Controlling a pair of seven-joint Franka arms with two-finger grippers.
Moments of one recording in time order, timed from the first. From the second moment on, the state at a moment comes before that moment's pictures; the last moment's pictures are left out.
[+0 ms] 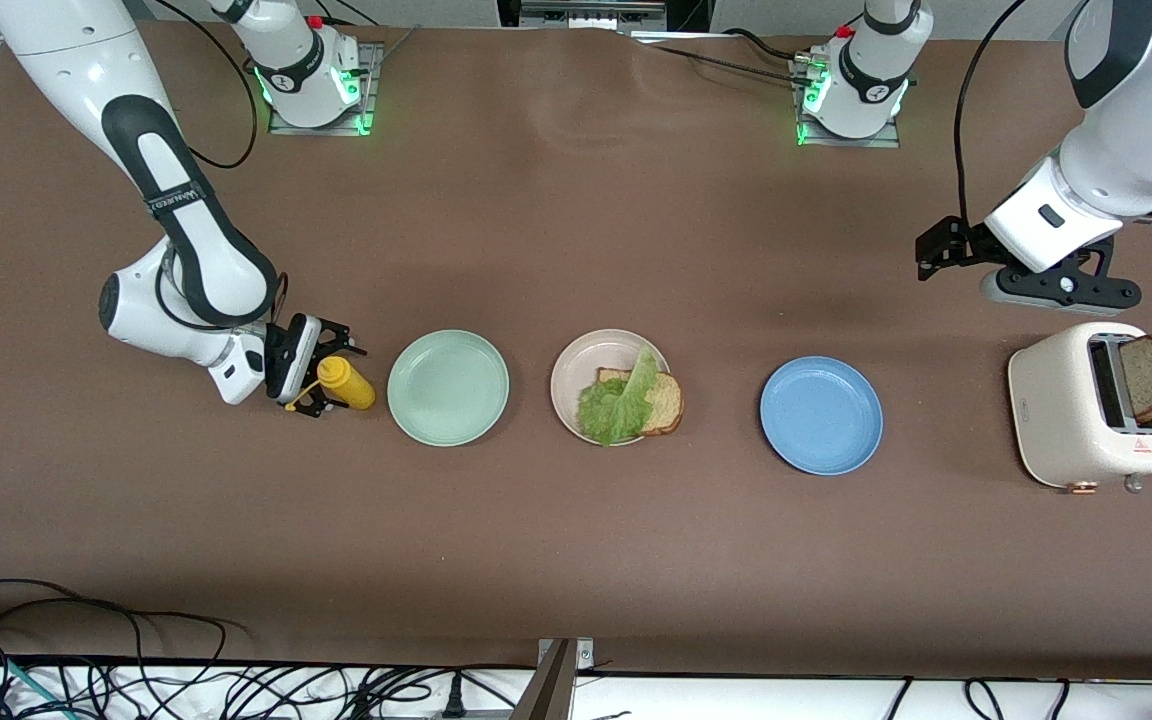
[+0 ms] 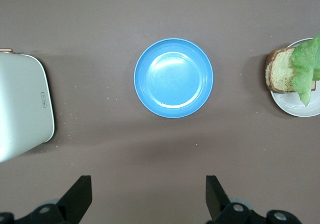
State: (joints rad) left arm -0.07 0.00 -0.07 -1.77 0.00 1.73 -0.01; right arm -0.06 0.51 0.19 -2.05 0.83 2.47 -1.84
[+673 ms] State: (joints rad) left arm -0.07 0.00 -0.07 -1.77 0.00 1.73 -0.01; right arm -0.06 0.51 0.24 -1.98 0.63 2.47 -1.61
